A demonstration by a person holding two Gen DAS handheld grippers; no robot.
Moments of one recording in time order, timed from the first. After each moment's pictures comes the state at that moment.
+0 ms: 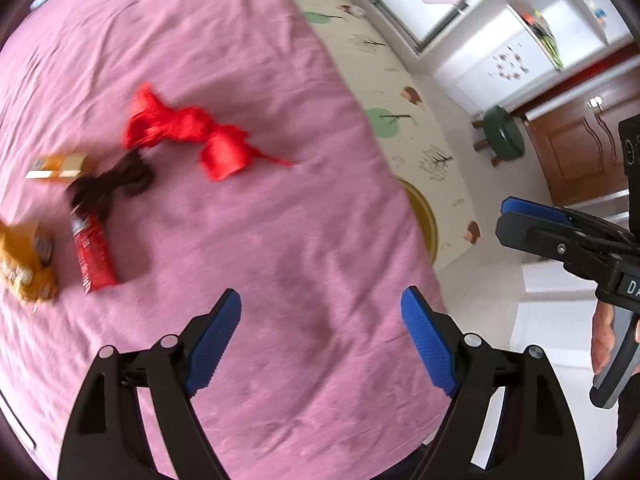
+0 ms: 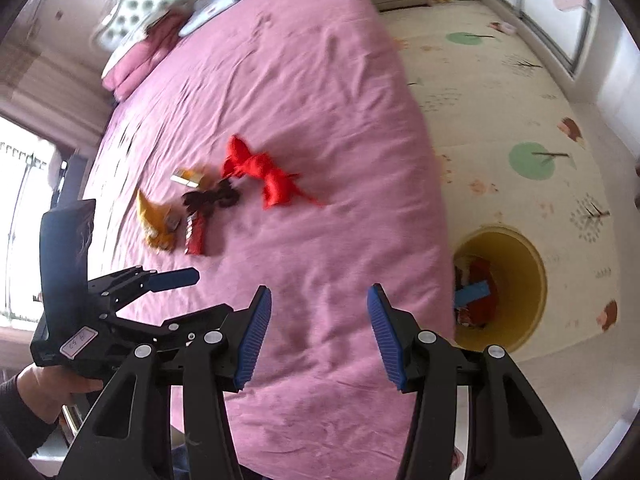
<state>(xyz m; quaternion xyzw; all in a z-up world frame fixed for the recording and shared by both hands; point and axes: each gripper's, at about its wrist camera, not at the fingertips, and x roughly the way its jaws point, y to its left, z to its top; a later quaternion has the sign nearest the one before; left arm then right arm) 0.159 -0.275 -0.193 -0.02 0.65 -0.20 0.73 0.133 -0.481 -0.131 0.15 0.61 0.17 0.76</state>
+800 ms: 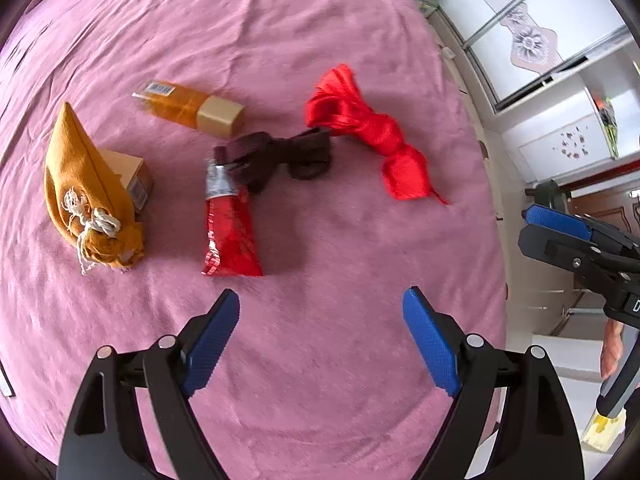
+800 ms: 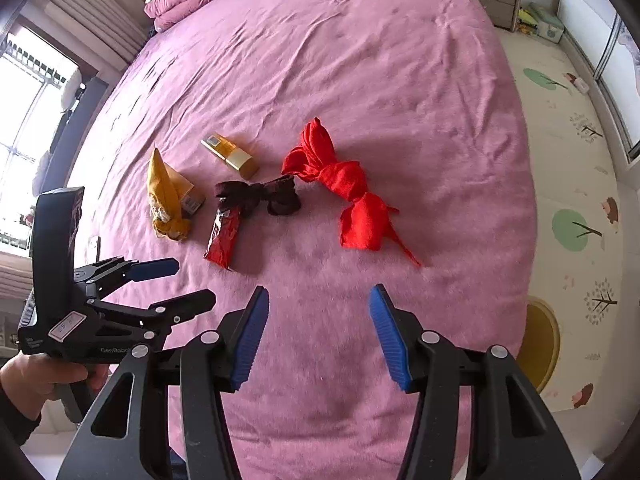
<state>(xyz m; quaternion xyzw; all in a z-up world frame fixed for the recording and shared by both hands) 0.191 -0.145 -0.230 -0.10 0.65 -0.08 0.75 0.211 -0.355 -0.164 0.04 0.62 0.24 0.74</state>
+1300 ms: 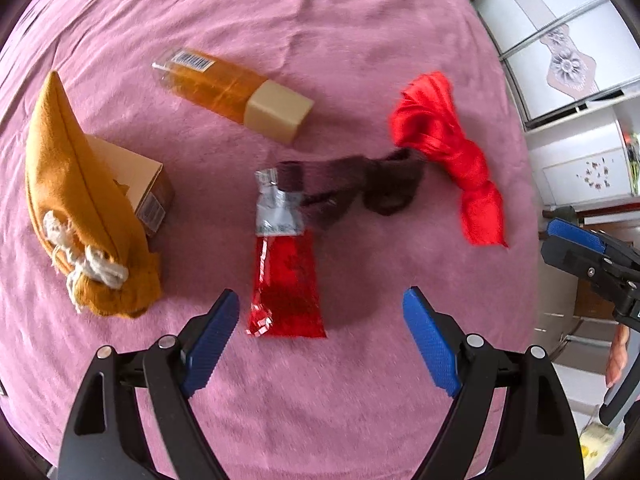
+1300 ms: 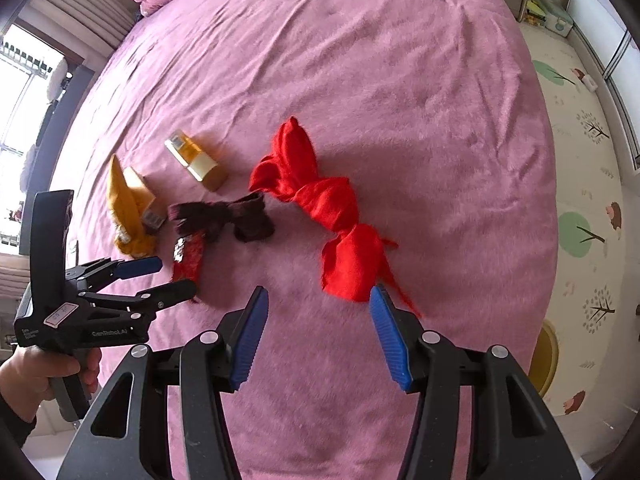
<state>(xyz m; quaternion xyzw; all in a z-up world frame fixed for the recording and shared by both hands) 0.237 -0.108 -0.287 -0.13 0.68 -0.04 0.72 0.266 -0.336 -0.211 0.02 0.65 0.23 0.73</state>
